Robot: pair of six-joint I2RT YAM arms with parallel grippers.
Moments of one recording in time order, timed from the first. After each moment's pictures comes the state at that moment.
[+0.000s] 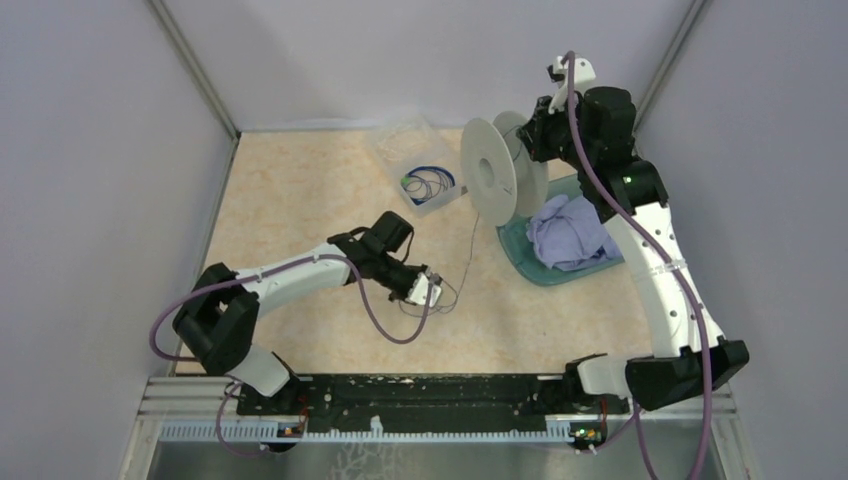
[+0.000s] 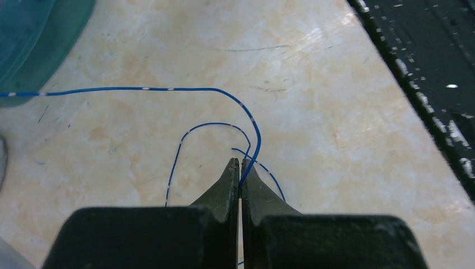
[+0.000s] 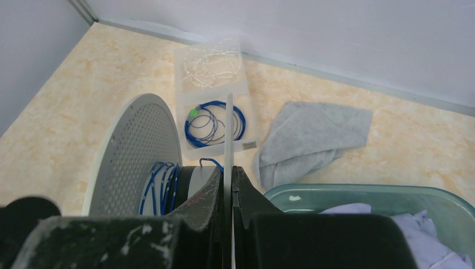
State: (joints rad) left arm -0.75 1.56 0.96 -0.41 0.80 1.18; right arm 0.27 1.29 1.59 -0.57 -0.18 0.07
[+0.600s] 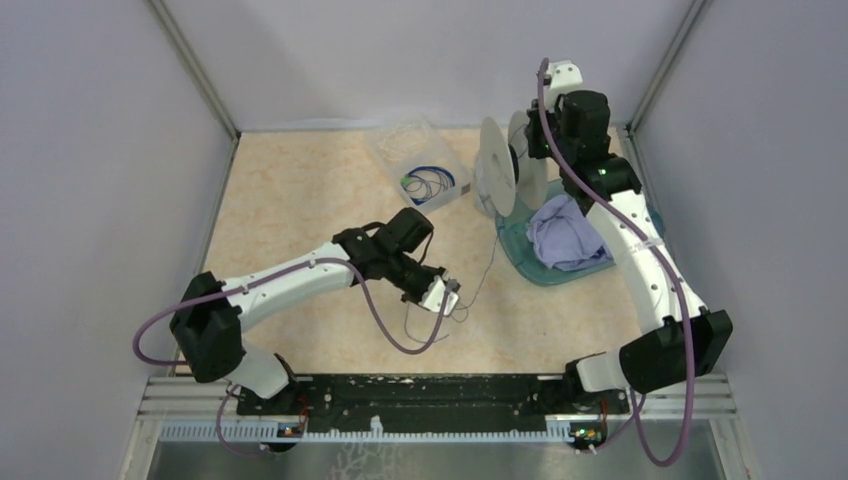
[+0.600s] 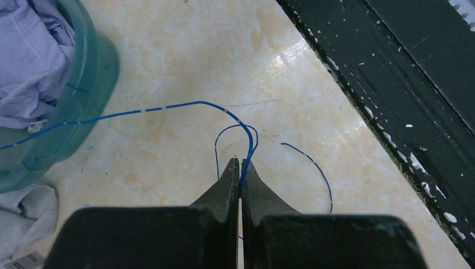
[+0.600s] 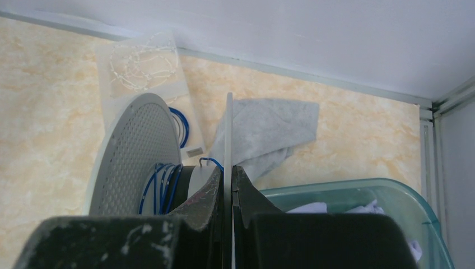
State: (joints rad) left arm -0.92 1.52 1.13 -0.61 0.73 1.16; right arm 0.27 1.38 1.51 -0.42 0.01 0.00
